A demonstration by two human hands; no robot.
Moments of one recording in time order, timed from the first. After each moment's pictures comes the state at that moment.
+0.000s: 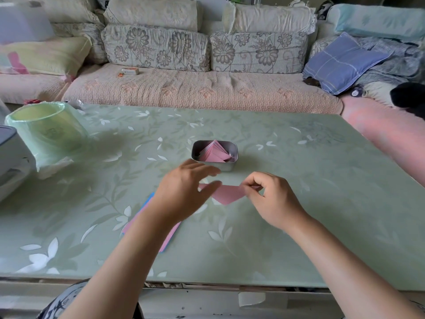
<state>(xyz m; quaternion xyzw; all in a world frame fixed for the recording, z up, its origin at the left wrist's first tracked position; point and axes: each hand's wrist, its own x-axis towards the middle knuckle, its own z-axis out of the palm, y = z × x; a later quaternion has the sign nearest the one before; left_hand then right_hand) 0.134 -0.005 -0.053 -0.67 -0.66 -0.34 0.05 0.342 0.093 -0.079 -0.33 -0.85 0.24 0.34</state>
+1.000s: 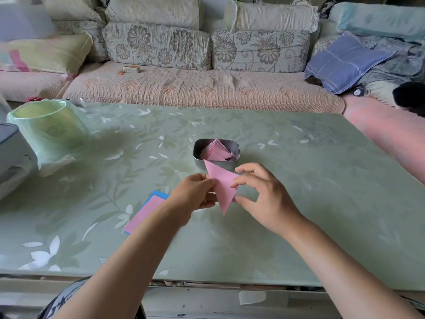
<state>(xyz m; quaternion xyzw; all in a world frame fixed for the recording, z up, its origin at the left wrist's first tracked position) 0.153 0.011 -0.062 -0.30 -0.64 -0.49 -0.50 0.333 0.083 -0.080 -0.27 -0.88 0.19 0.34</state>
